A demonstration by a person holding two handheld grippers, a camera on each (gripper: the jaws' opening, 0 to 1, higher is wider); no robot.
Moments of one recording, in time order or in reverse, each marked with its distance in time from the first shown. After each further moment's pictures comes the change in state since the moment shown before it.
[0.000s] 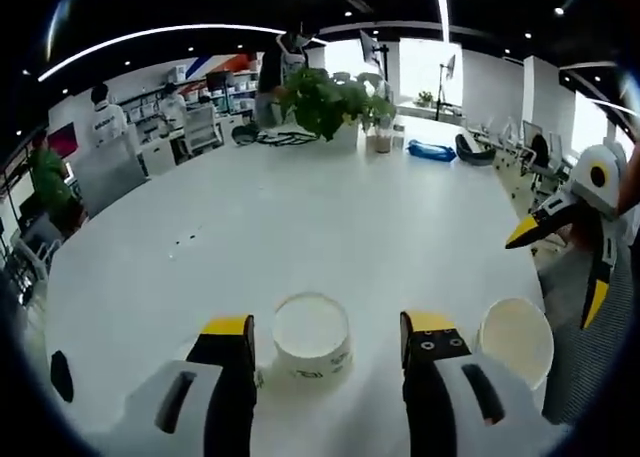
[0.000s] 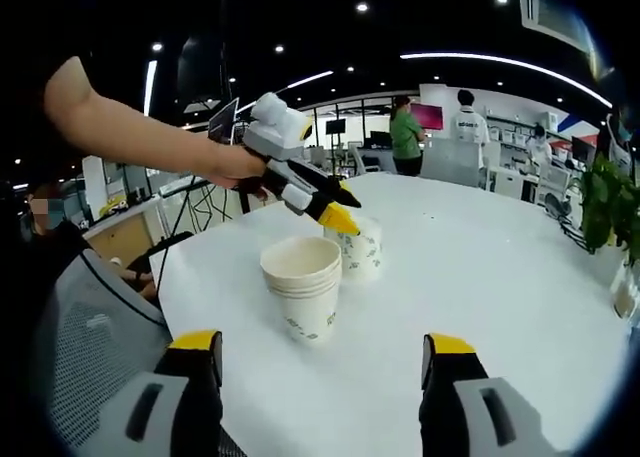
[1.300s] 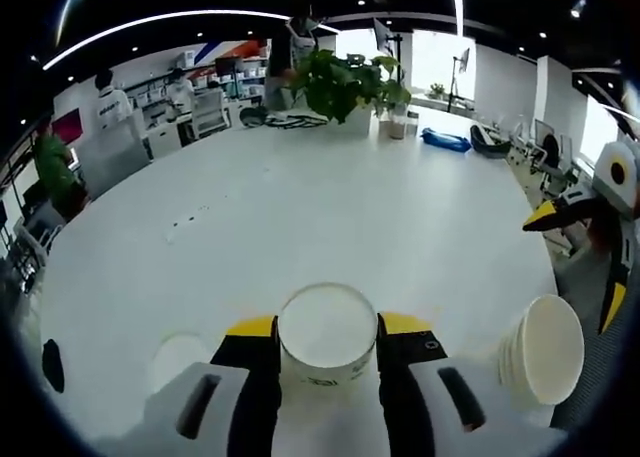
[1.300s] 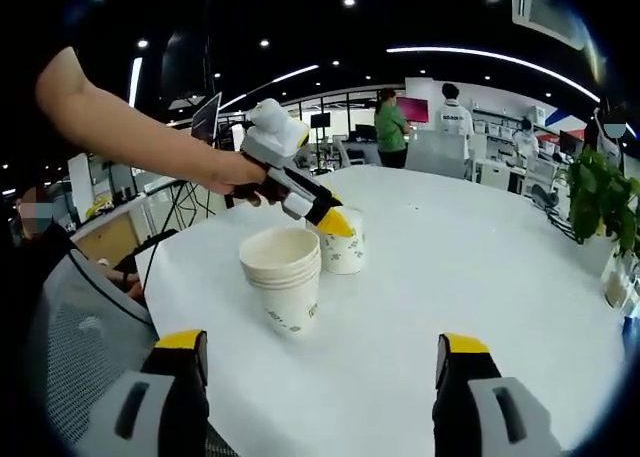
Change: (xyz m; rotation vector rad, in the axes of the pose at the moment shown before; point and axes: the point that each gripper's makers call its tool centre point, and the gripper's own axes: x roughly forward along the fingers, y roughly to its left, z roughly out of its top) left arm 0.017 -0.001 -0.010 -0.024 0.042 0.021; right arm -0.001 -0.011 -0.006 0.027 0.029 -0.058
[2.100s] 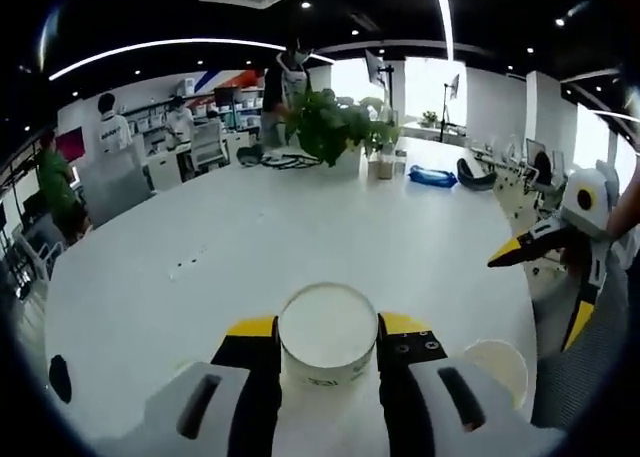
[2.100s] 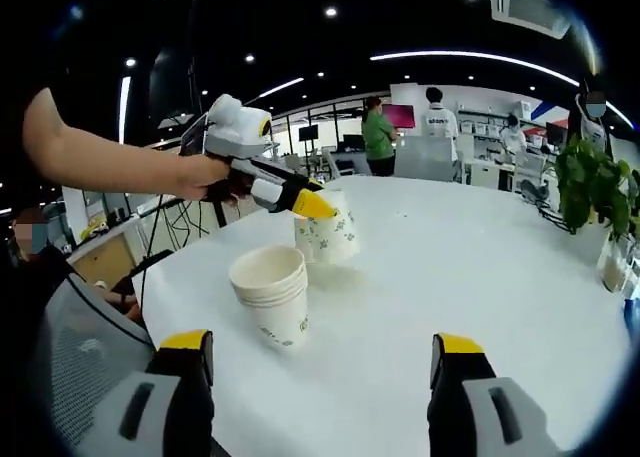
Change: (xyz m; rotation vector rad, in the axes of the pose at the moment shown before) left arm -0.038 -0.020 0.048 -0.003 -0.158 -0.026; right arm -0.007 -0.011 0.013 0.068 -0.063 -0.027
